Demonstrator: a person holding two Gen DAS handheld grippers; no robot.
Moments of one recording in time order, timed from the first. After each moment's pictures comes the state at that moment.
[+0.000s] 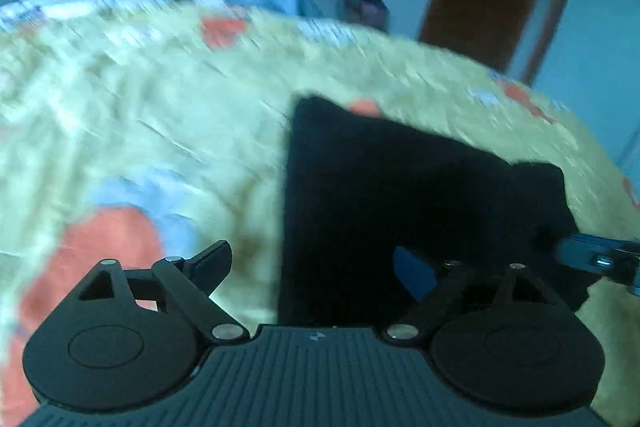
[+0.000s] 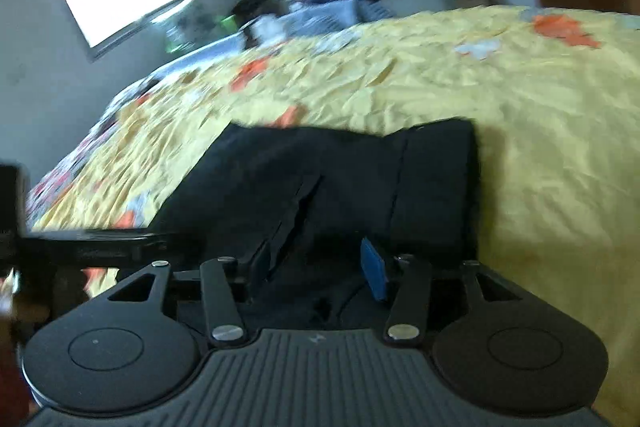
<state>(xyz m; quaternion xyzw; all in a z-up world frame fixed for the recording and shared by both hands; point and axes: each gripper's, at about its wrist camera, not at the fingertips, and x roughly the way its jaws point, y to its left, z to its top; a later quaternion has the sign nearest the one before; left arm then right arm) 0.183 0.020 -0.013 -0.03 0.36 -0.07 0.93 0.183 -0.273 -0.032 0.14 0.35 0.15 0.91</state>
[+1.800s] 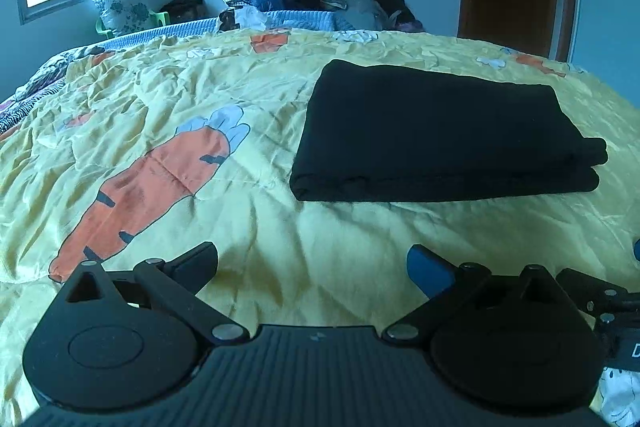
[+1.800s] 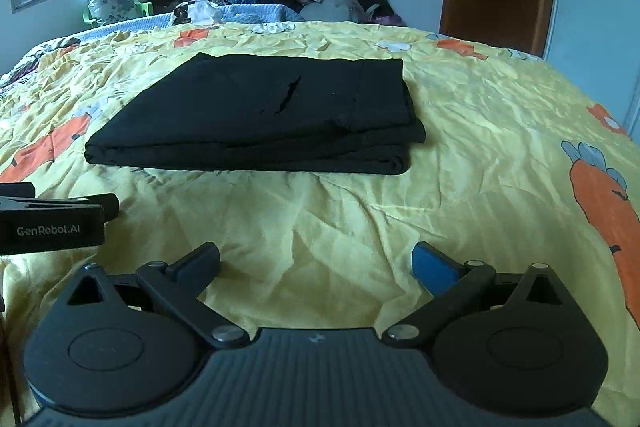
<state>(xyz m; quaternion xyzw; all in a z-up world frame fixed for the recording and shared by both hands) 0.074 -0.009 -0.049 0.03 0.32 0.00 0.95 0.065 -0.196 -0.063 0.03 0.34 0.01 0.94</state>
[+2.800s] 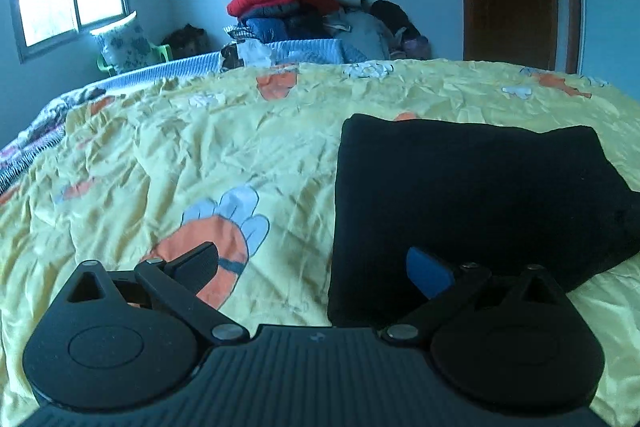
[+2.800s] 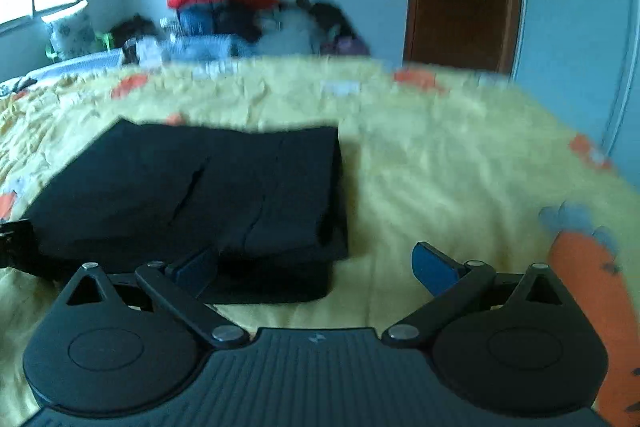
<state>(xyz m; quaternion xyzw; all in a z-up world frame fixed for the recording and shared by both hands) 0.142 -0.004 -0.023 0.07 0.28 0.01 0.96 0.135 -0.239 -0.042 0.03 0.27 -0.03 0.96</state>
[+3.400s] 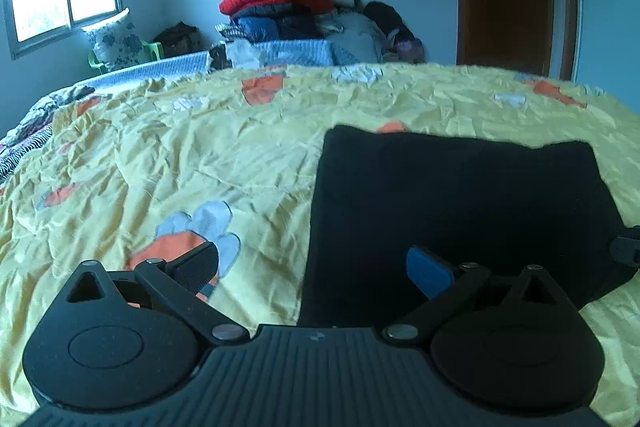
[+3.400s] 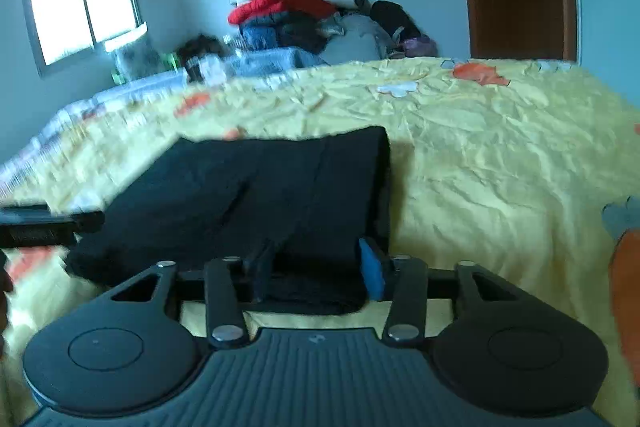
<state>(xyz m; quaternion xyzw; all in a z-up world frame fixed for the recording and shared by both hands) 0.160 -0.016 -0.023 0.06 0.29 0.00 0.95 0.149 -0.273 -0.061 0.08 0.30 0.07 0.95</state>
